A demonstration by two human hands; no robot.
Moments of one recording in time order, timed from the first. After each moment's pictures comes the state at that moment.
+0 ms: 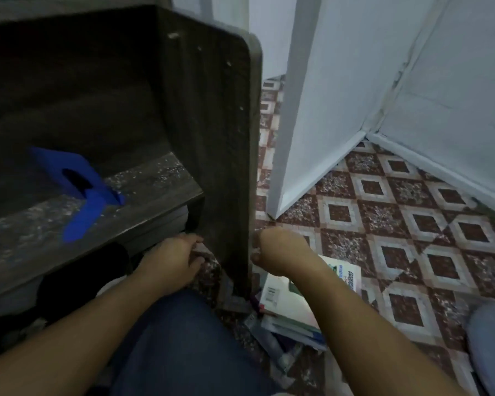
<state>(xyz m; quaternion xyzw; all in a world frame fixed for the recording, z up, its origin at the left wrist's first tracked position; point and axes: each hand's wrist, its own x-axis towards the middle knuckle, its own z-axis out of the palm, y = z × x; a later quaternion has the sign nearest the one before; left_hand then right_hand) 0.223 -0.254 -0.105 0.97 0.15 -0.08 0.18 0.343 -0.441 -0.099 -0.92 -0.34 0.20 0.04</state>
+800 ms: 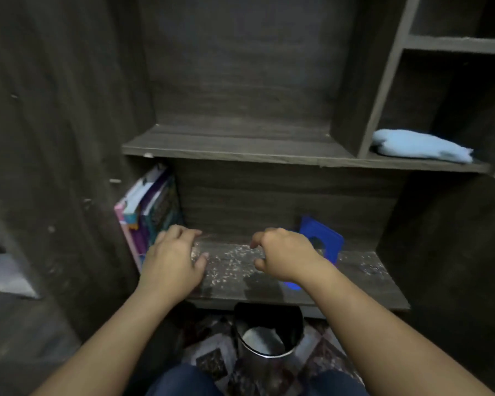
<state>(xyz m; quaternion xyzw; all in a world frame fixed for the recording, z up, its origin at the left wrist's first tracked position) -0.089 -0.042 0.032 0.84 0.48 0.26 0.03 0.109 -0.114 0.067 -0.73 -0.68 -0.01 0.03</state>
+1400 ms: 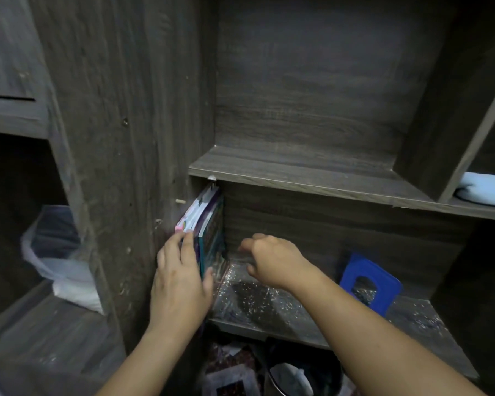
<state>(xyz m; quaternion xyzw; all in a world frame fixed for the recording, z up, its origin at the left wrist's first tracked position) -0.142 -0.013 0.022 0.75 0.54 0.38 -0.03 0.038 -0.018 0.075 -0.65 -0.76 -0.04 0.03</state>
